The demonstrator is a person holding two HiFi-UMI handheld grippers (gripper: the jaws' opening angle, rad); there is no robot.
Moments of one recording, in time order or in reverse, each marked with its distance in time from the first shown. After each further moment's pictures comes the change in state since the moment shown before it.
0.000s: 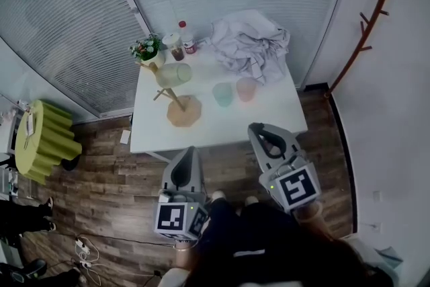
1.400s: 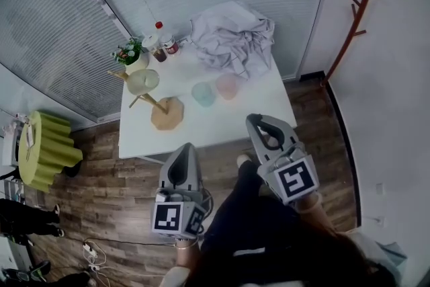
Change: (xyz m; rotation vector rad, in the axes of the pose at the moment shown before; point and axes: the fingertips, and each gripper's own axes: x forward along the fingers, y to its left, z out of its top) left arm 0.047 -0.052 -0.010 0.008 -0.023 -0.031; right arm -0.017 -0.071 -0.038 0.040 -0.055 -0.046
